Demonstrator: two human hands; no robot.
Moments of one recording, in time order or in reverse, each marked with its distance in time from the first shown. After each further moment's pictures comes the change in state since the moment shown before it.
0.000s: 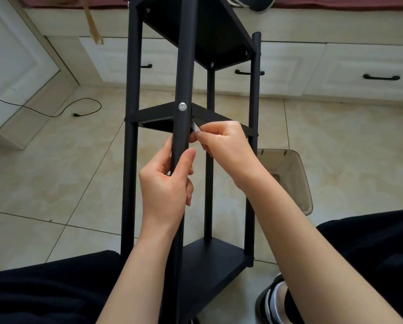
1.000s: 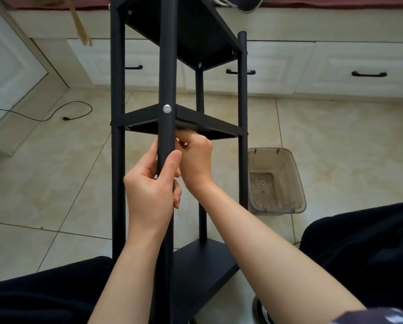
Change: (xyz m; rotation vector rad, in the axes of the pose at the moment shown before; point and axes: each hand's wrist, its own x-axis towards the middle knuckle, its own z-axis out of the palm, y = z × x) left_hand 0.005 -0.010 -0.005 -0.012 0.020 -0.011; right_hand 0.028 0.049 0.067 0.023 0.365 -0.298
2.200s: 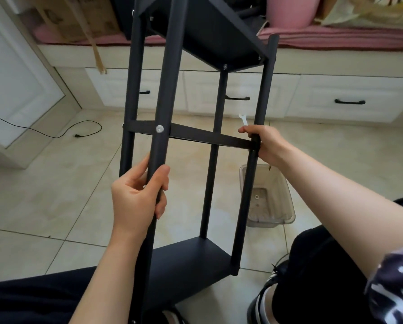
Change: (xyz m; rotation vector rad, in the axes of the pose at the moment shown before) left_hand -0.007 0.022 -0.036 -0.076 -0.054 0.029; right_hand 0.093 0.007 -0.154 0.138 -0.177 0.665
